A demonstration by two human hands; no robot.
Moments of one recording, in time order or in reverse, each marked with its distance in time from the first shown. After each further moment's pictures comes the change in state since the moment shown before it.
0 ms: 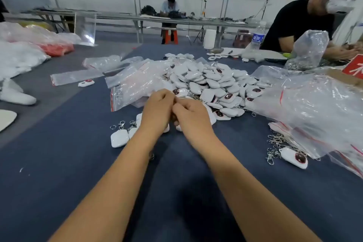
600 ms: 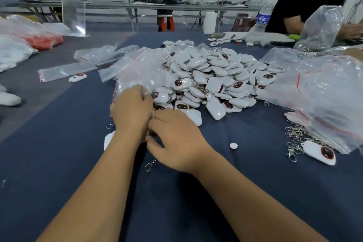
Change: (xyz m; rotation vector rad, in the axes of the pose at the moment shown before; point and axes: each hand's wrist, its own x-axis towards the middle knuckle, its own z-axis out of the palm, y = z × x) left_hand 0.029 -0.041 -0.040 0.783 0.248 0.103; right_hand -0.015 0.019 0.032 -0.660 -0.184 -0.621
